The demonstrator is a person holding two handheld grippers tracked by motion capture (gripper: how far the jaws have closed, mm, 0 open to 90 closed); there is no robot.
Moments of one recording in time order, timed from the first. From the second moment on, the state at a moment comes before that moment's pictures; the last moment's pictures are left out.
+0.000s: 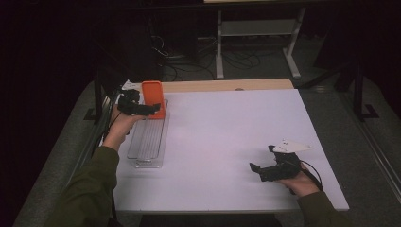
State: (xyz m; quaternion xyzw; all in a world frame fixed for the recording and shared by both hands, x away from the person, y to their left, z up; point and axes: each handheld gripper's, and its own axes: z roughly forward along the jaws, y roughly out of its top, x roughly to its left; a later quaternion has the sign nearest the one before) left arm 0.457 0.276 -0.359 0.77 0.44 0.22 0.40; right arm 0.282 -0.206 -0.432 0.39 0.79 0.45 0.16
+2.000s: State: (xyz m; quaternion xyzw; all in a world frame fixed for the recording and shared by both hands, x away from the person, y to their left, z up) left arm 0.334 0.258 -0.389 0.81 0.31 0.11 0.49; right arm 0.292 -0.206 -0.395 0.36 0.78 0.49 0.15
